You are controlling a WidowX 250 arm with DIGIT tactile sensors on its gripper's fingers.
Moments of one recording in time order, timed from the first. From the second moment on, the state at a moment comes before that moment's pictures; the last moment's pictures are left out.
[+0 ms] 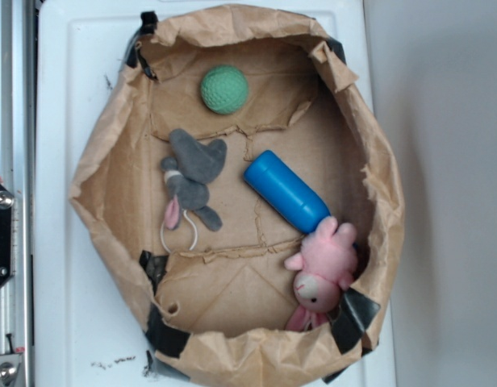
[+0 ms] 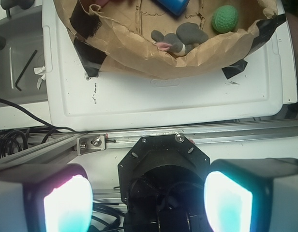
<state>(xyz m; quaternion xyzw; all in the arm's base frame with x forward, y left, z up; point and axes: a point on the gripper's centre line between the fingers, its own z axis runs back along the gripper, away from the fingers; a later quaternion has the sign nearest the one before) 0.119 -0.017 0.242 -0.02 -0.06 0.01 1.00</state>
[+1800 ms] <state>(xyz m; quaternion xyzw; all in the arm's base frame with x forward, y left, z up) 0.241 0.033 0.178 0.01 -0.08 0.28 0.96</state>
